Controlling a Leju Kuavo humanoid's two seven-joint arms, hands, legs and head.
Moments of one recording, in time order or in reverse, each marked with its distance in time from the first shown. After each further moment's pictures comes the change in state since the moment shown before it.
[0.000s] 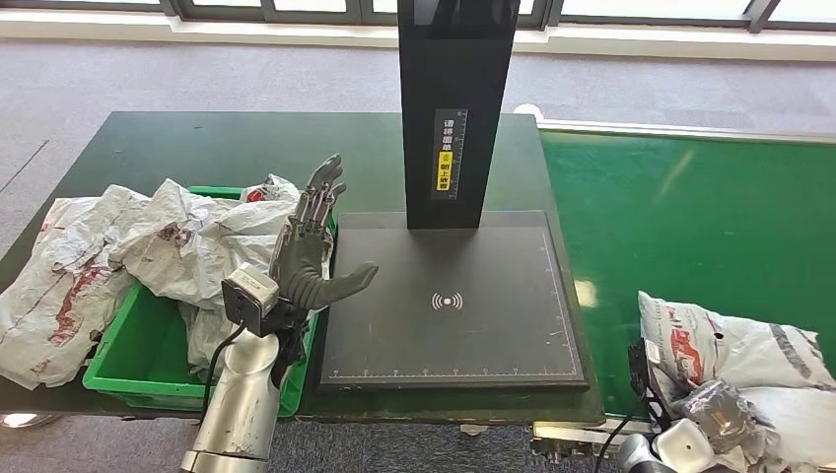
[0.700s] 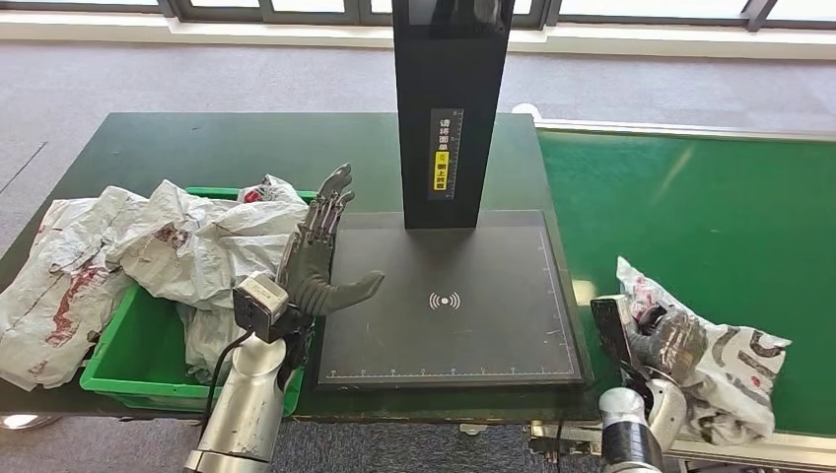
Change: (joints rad) left arm -0.003 0.000 -0.005 0.049 -0.016 -0.009 -0.050; right arm -0.066 0.206 -0.053 -0.264 -0.590 -0.021 -1.025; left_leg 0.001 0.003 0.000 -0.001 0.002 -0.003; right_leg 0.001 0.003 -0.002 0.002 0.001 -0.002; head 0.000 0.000
